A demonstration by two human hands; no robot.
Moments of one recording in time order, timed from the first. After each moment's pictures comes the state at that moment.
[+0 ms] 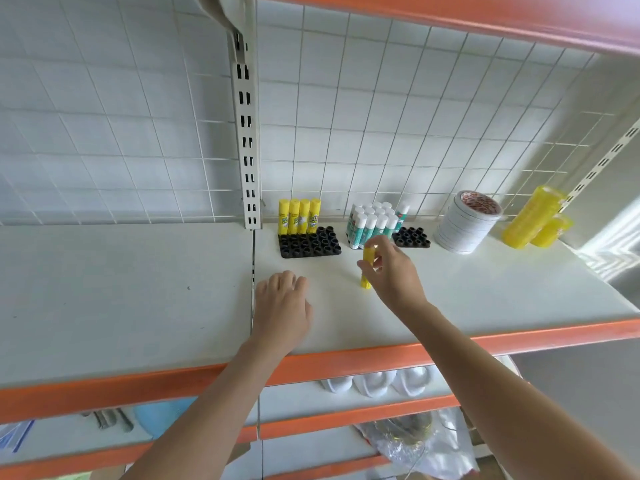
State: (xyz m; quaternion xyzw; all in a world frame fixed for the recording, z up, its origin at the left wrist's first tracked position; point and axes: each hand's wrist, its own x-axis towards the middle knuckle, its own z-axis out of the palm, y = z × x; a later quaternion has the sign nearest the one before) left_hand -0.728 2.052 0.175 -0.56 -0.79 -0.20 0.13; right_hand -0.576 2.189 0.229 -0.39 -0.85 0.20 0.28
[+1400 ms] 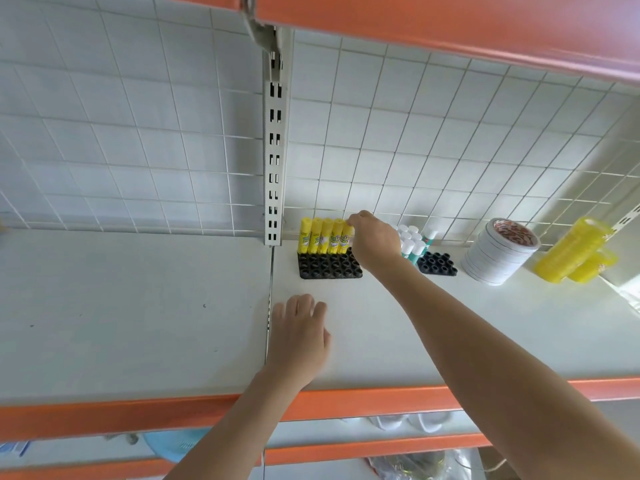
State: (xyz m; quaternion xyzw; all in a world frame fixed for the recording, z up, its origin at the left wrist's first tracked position) left_hand -0.730 2.051 0.170 -0.56 -0.78 -0.21 0.15; right_hand -0.690 2.241 0.268 -0.40 -0.91 0.00 0.11
